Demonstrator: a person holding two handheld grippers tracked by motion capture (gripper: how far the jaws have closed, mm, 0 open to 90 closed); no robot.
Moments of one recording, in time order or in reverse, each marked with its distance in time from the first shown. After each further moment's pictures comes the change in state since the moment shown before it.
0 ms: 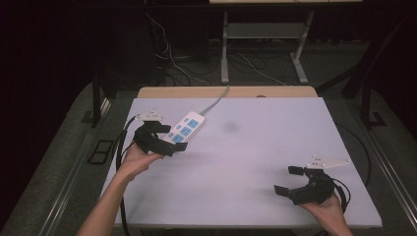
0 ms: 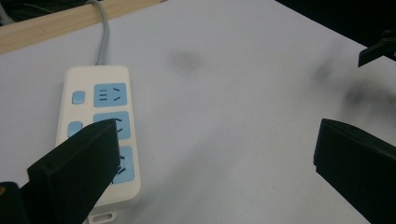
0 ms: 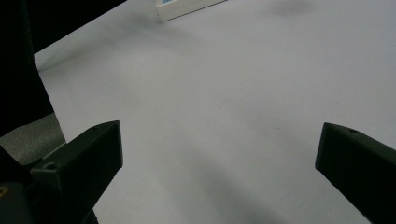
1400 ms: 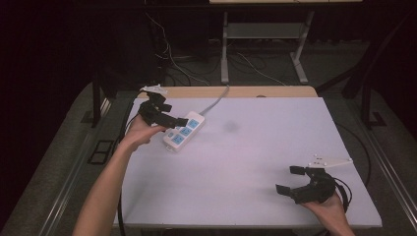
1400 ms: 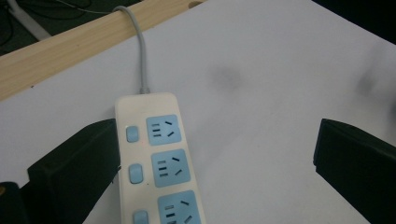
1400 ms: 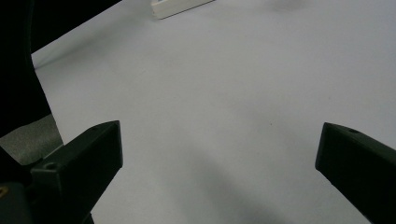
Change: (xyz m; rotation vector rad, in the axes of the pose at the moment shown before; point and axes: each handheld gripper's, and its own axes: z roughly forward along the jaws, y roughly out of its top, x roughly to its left) left arm 0.055 0.052 0.024 0.079 0.031 0.007; right arm -0.006 -0.002 -0.001 0.006 0.002 0.008
